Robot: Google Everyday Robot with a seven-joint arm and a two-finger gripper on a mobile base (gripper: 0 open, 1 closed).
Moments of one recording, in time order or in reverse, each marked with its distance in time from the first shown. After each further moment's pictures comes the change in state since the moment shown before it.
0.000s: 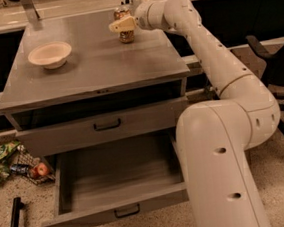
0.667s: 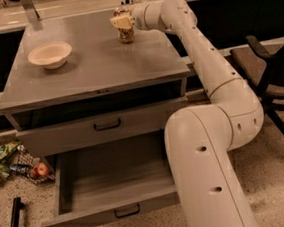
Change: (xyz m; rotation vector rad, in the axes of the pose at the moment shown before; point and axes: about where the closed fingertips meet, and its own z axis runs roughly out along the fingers) arm 0.002 0.006 0.020 -0.031 -0.005 0.025
